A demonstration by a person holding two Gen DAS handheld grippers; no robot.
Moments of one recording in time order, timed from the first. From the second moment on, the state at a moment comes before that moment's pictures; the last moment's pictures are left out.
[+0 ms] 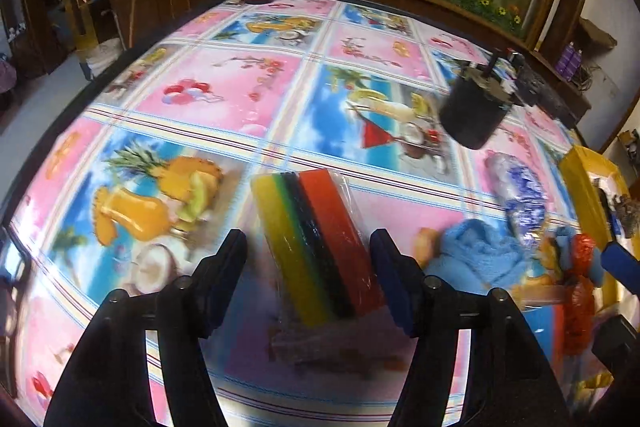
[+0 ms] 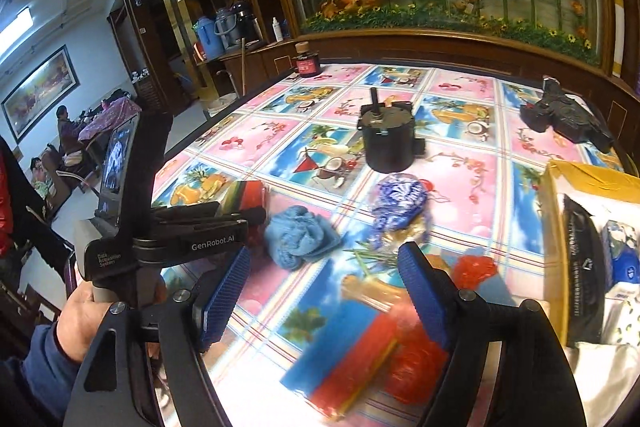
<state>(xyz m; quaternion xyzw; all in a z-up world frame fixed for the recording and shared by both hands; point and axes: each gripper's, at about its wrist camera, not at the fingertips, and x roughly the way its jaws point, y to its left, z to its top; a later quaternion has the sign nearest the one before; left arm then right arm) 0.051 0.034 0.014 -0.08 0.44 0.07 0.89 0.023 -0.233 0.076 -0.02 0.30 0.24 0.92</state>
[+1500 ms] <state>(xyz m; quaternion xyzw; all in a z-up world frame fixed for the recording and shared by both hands) 0.037 0.023 0.037 -0.06 0.37 0.00 0.93 0.057 -0.203 0.068 -0.02 0.30 0.20 0.93</state>
